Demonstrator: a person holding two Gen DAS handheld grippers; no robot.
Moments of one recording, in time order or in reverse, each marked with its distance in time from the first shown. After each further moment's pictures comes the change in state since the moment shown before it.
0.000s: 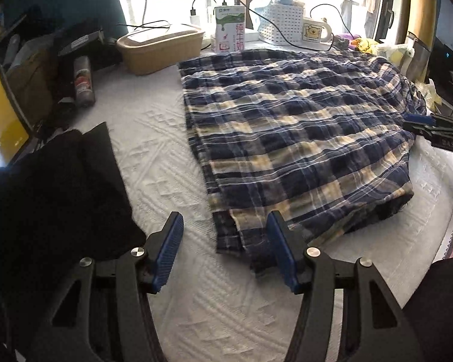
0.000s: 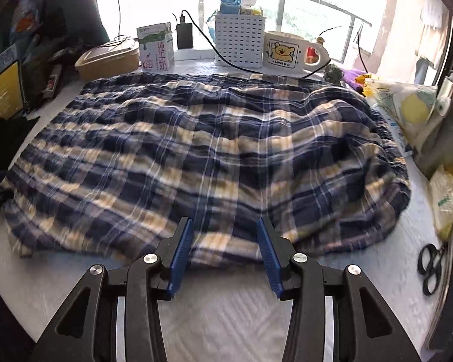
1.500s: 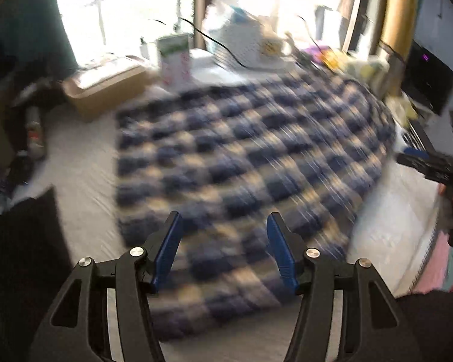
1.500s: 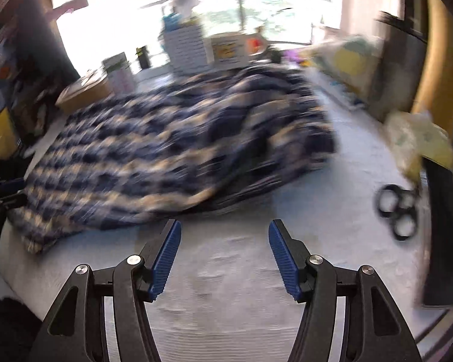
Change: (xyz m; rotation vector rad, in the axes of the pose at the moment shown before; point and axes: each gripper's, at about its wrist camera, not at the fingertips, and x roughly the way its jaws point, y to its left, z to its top) left arm 0.004 -0.047 0.075 0.040 -0.046 -0.116; right arm -0.037 -0.075 -0.027 0.250 -0.036 -0.004
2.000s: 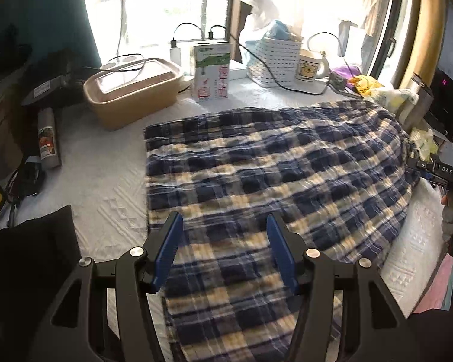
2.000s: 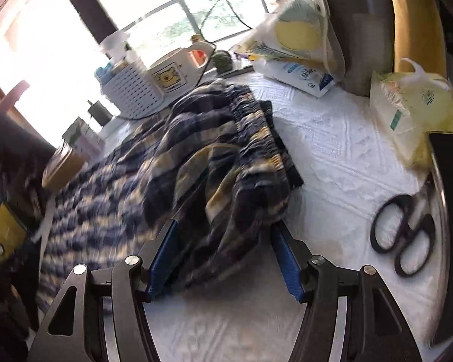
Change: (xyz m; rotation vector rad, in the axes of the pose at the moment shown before) left arm 0.018 0.040 0.032 -0.083 -0.011 0.034; right arm 0.043 -0.055 0.047 0.319 0.011 0.104
